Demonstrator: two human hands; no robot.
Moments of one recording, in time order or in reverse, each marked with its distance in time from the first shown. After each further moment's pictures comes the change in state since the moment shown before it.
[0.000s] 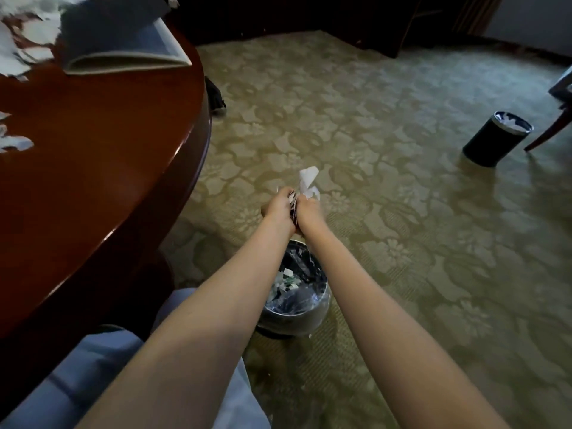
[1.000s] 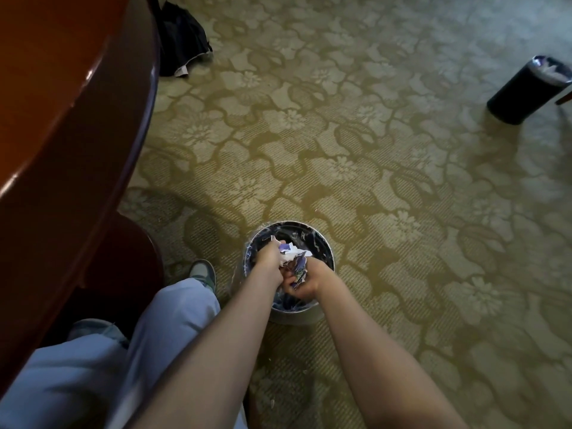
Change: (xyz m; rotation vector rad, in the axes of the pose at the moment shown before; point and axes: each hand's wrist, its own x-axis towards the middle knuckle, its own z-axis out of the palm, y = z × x) left_hand 0.081 -0.091 -0.055 0.191 0.097 -0.329; right_hand 0.067 0.148 -0.002 0.604 -0.319 0.967
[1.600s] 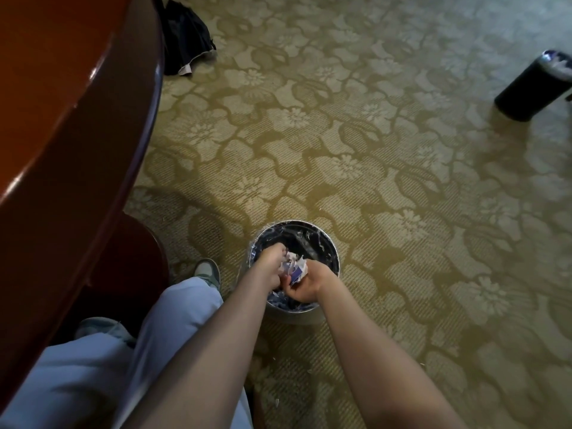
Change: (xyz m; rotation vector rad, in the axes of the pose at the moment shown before) left_hand -0.013 0.003 -0.009 0.218 -0.019 0.003; right_hand 0.013 0.006 -0.002 0.118 0.033 0.082
